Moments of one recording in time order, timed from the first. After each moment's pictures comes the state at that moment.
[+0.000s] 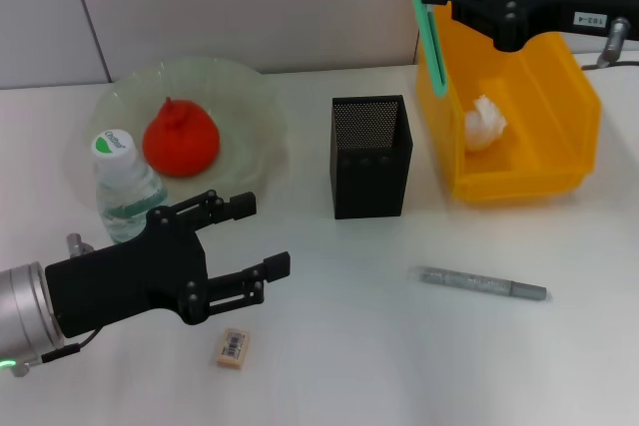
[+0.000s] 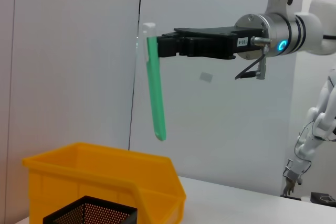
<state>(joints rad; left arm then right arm) -0.33 -2.07 1.24 0.71 1.39 1.48 -1.14 0.49 2.07 2.29 1.29 1.40 -1.46 1.65</state>
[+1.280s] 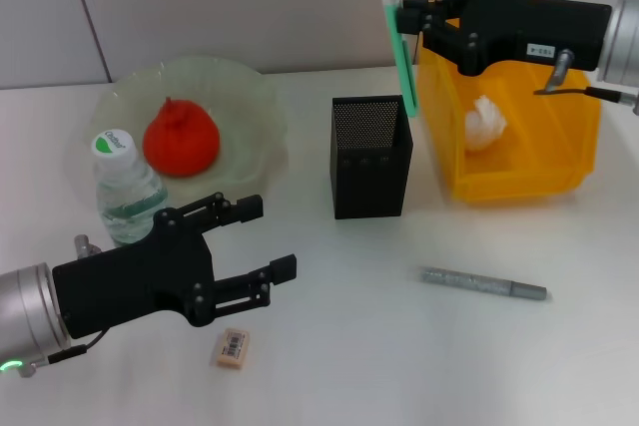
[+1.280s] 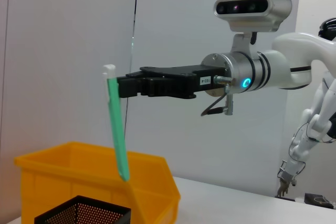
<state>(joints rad) -0.35 -2.07 1.24 0.69 1.39 1.49 -1.14 0.63 2.00 2.33 0.81 1.45 -1.38 1.38</state>
